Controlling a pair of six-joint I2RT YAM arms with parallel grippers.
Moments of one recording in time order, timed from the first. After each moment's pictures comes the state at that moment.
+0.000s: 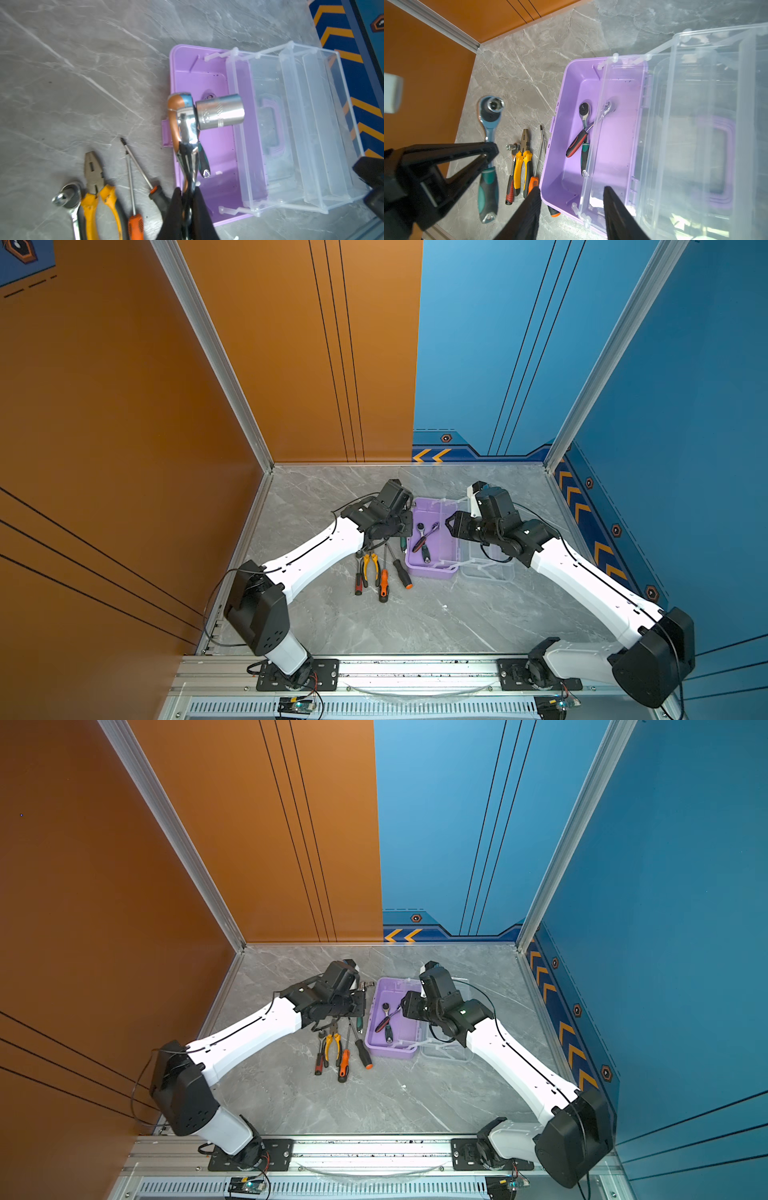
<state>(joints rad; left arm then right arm) -0.72 1.65 1.41 -0.64 -0.07 -0.57 0.52 1.28 1.10 -0.56 -0.05 0.62</state>
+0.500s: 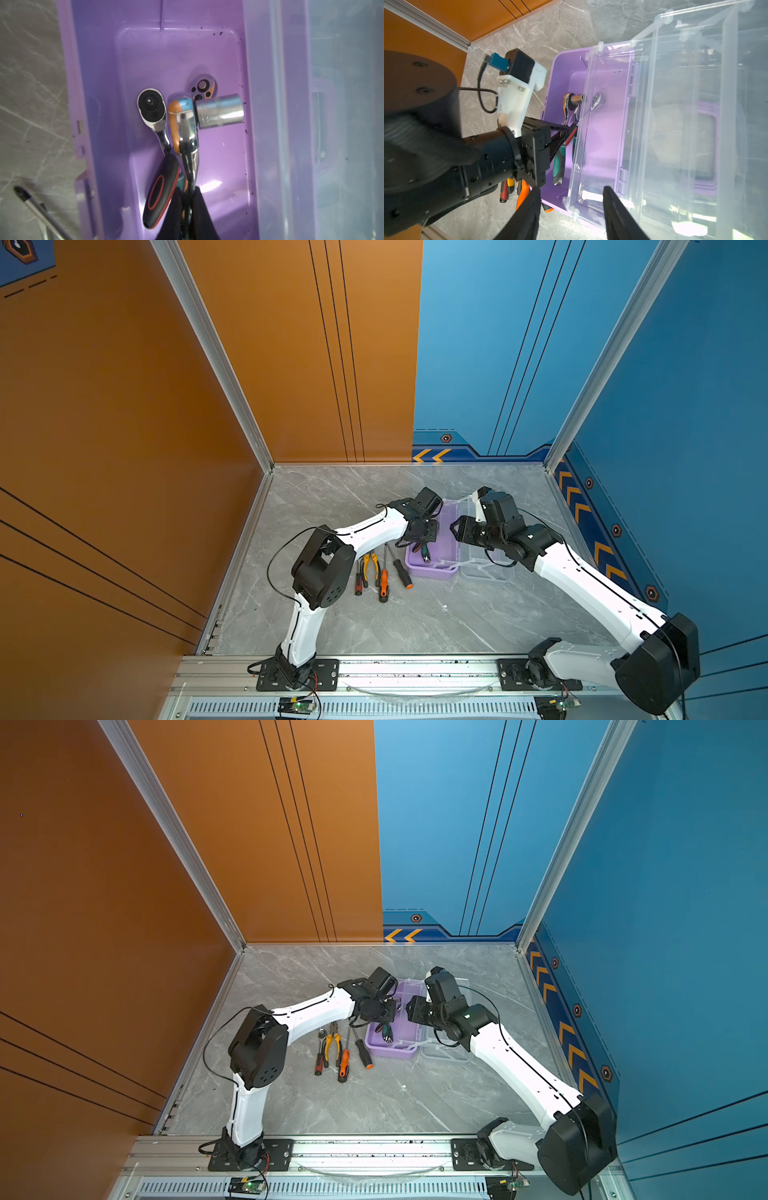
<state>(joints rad) -0.73 2.09 1.65 -0.64 -0.01 -0.57 0.50 1.25 1.05 -0.56 -0.06 0.63</state>
